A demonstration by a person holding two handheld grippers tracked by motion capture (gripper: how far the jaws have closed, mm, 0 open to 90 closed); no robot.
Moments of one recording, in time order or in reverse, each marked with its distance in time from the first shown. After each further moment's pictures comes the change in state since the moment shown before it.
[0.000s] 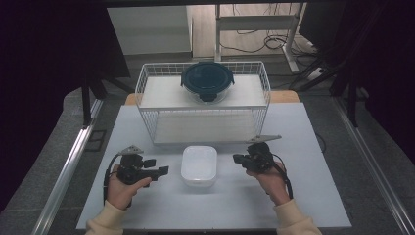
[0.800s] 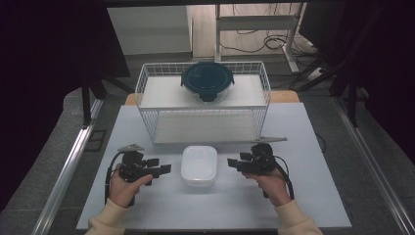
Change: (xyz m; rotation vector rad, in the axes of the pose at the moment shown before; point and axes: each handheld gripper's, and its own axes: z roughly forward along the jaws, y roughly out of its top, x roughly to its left) left arm 0.000 0.007 0.005 -0.016 -0.078 -0.067; right arm 0.003 -0.002 -0.004 -0.050 0.068 0.126
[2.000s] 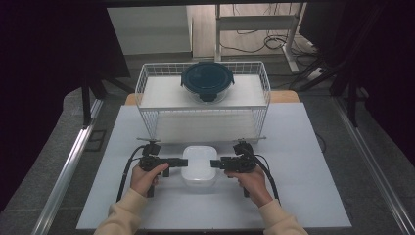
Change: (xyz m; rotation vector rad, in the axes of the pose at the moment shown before) left arm 0.017 0.014 0.061 0.094 -0.225 -0.224; right arm 0.012 0.002 0.053 0.079 0.109 0.140
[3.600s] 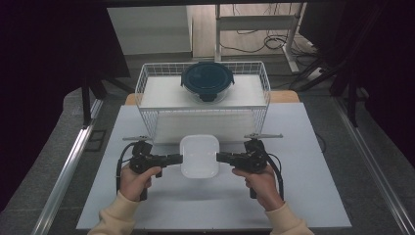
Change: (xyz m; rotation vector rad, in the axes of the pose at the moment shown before) left arm -0.064 0.001 -0.049 -0.113 -0.013 0.195; right arm 0.032 0.010 -0.057 -0.139 0.119 -0.042
